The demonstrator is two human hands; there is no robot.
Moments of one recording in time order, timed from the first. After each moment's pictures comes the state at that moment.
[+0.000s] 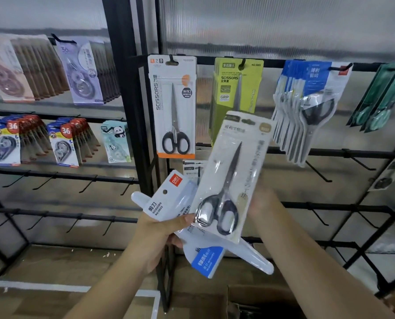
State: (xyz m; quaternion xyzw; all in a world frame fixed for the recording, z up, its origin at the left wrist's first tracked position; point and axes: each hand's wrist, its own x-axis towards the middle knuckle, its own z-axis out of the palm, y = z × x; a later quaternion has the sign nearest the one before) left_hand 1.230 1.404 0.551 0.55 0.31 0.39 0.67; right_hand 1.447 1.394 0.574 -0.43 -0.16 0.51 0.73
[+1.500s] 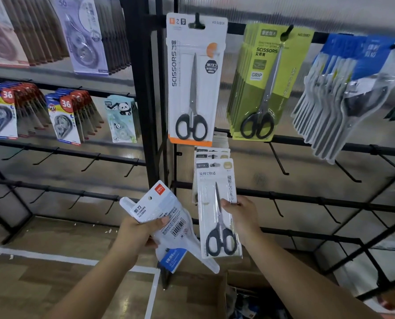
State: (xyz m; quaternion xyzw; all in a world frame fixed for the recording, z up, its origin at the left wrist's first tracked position) left_hand 1.197 1.462 0.477 0.48 0.50 0.35 0.63; right_hand 1.421 1.418 0.468 -0.70 -0.26 0.34 0.57
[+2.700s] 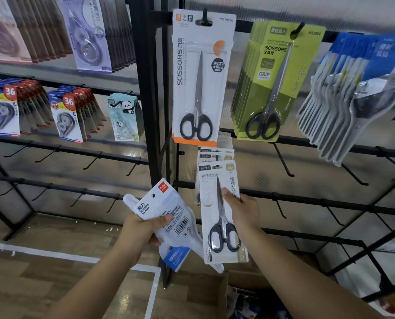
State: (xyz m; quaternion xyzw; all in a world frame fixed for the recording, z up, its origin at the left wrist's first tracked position) left_hand 1.200 1.468 0.481 0.48 0.50 0.35 0.63; right_hand 1.418 1.430 0.467 -0.73 -0.26 0.27 0.57
